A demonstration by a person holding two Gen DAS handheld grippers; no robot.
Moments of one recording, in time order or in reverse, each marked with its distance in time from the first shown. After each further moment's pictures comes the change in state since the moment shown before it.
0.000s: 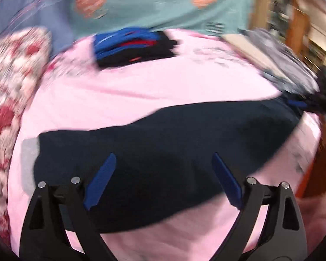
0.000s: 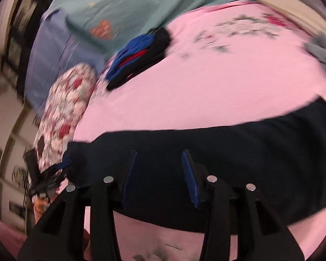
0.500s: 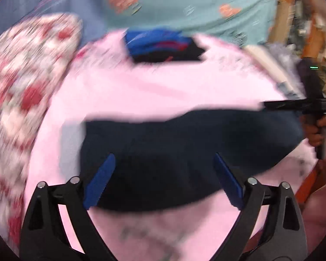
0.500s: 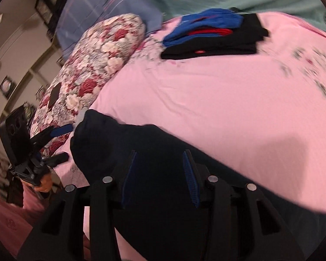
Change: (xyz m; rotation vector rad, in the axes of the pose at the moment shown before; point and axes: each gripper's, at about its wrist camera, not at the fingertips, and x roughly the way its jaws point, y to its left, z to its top) left arm -0.043 0.038 -0.003 -0.039 -0.063 -0.008; right arm 0.107 0.109 0.043 -0.365 0.211 0.135
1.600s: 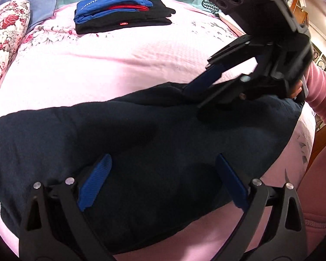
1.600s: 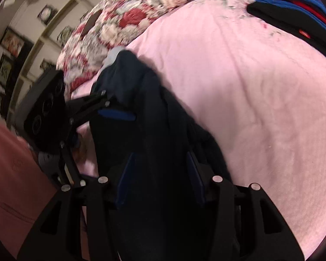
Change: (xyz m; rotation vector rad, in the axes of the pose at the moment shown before) left arm 0.098 -0.023 -0.010 0.068 0.206 -0.151; right arm 0.101 0.023 0.040 -0.234 0.430 0.288
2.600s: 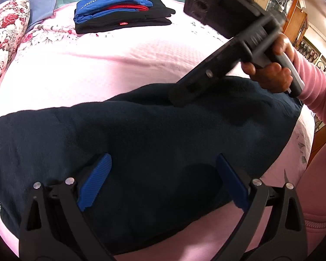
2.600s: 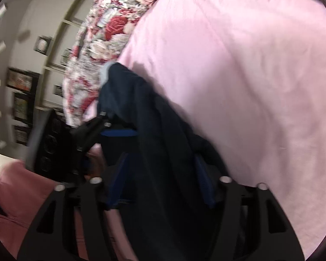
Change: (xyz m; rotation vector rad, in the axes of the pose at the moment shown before) left arm 0.000 -0.001 0.000 -0.002 0.000 -0.004; right arm 0.025 -0.040 0.017 0.211 0.073 0.264
